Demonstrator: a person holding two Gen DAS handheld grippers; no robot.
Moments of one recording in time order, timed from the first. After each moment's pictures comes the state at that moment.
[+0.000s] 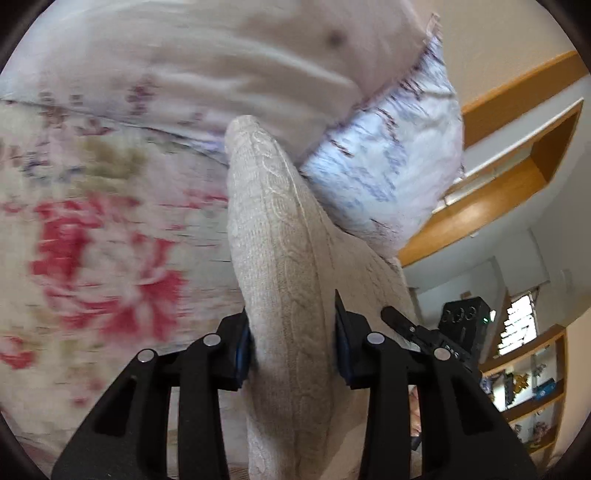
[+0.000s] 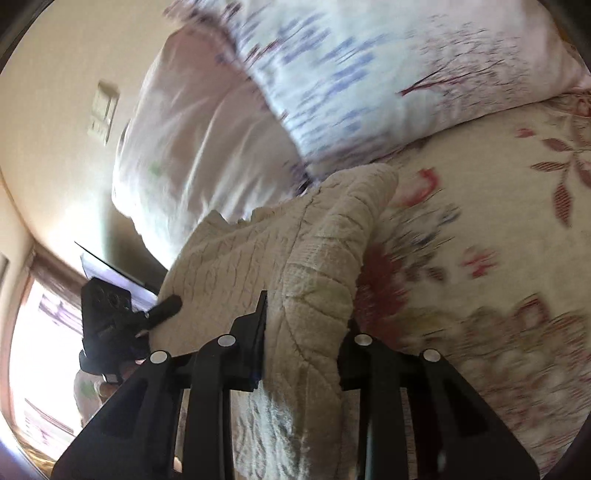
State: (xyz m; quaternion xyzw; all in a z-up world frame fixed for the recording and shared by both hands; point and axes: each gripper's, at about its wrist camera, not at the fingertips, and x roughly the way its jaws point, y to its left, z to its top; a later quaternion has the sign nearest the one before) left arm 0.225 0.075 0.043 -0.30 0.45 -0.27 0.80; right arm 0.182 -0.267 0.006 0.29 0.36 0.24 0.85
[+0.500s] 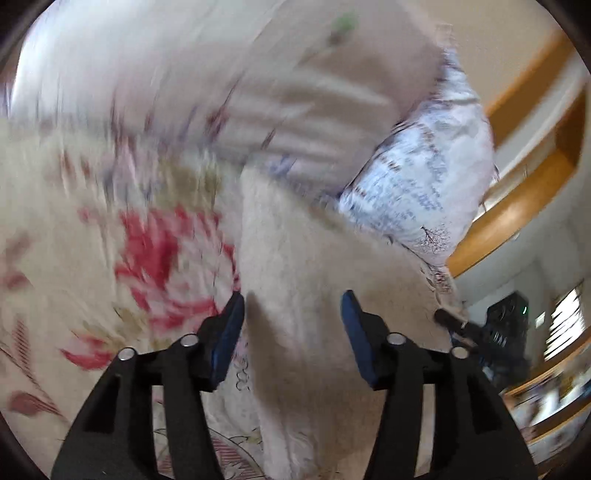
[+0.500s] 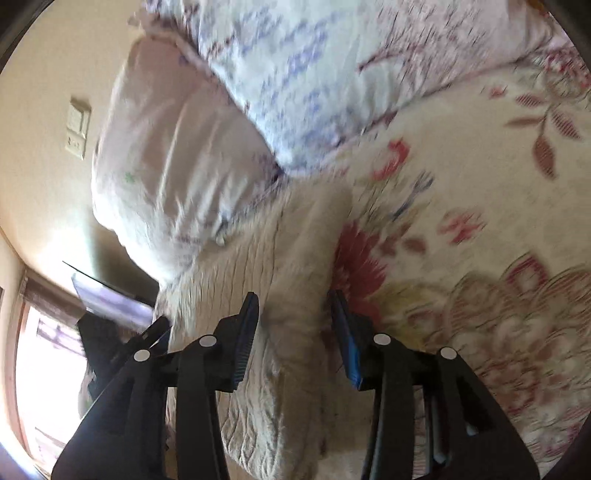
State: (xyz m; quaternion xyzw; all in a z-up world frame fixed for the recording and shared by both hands) left arm 0.199 0.086 0.043 -0.21 0.39 -0.20 0.87; right arm 0.186 -0.291 -0.008 0.33 0.37 0.20 0.84
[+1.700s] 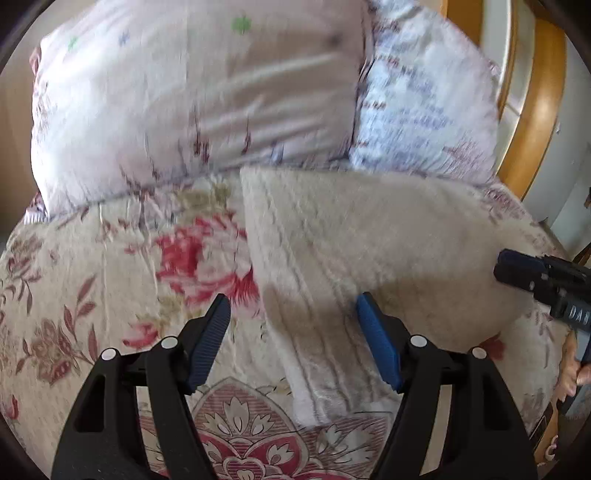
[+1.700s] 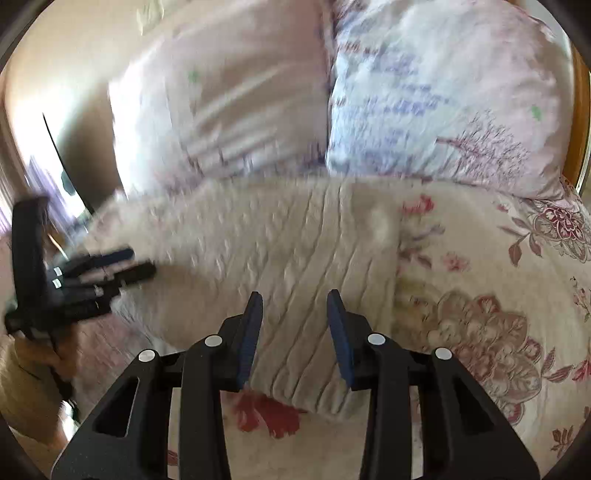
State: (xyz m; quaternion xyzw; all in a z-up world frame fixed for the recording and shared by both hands) left arm 0.156 0.035 0.037 0.01 0.40 -0.12 0.91; right arm 0.123 -0.198 0.008 0.02 0.35 0.15 0.93
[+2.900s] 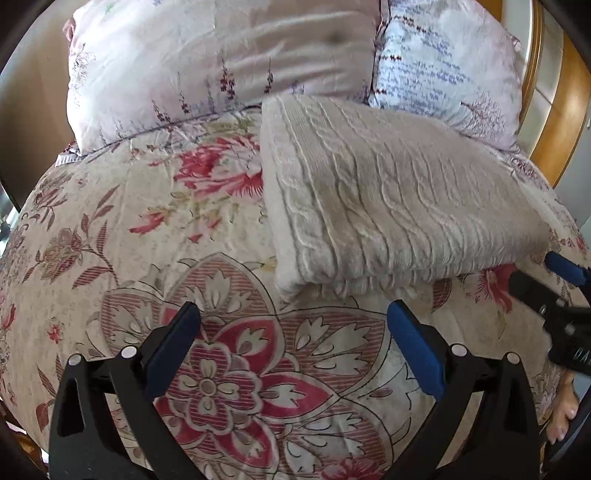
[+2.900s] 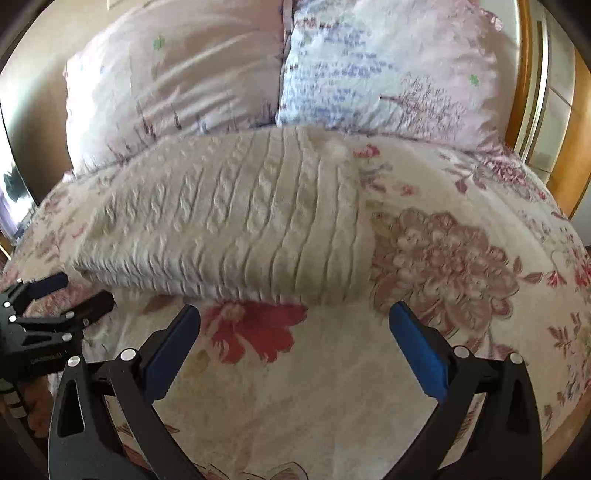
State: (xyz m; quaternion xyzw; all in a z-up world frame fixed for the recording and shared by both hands) left arm 0.099 0.027 0.000 0.01 0.45 -0.05 0.89; right arm 0.077 -0.179 -0.028 0.02 0.36 0.02 0.93
